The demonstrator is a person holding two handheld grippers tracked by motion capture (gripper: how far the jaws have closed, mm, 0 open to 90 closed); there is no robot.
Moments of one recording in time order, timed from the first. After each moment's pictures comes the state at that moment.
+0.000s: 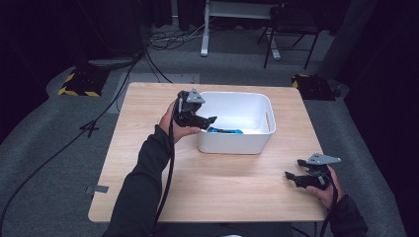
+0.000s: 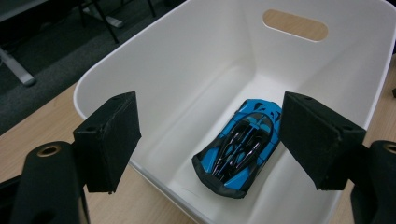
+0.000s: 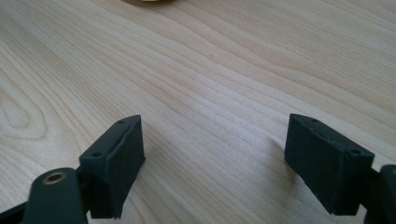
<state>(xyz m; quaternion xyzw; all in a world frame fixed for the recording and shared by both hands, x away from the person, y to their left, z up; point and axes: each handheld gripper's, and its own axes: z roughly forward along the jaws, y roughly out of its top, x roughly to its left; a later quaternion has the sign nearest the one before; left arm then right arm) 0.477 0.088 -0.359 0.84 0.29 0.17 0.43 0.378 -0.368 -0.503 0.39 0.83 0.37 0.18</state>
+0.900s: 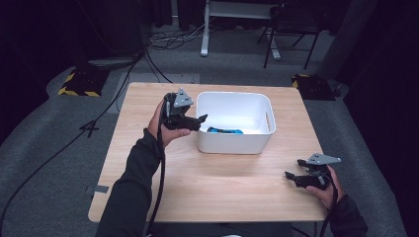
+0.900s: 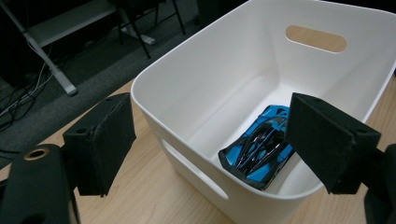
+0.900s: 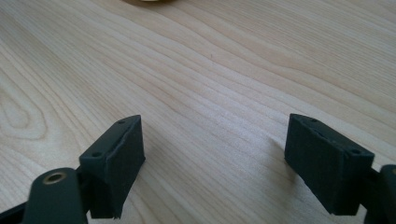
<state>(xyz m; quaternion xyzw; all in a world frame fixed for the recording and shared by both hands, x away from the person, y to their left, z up) 0.453 0.116 -0.348 0.82 0.30 0.24 0.44 0.378 -0.368 -0.503 0.38 0.83 0.37 0.18</state>
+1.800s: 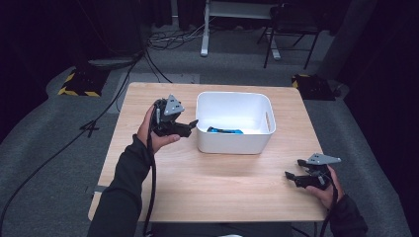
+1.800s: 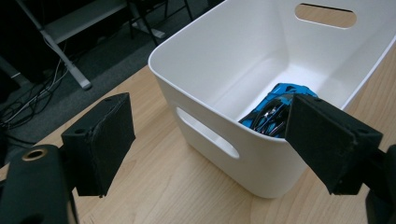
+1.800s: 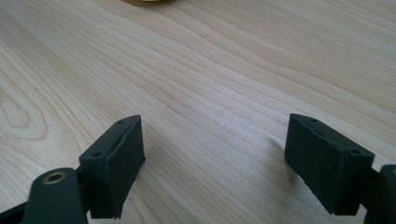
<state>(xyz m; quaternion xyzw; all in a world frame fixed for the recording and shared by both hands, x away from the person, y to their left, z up) 0.433 0.139 -0.353 0.82 0.29 0.25 0.42 0.378 -0.368 -0.503 0.39 0.83 0.37 0.18</state>
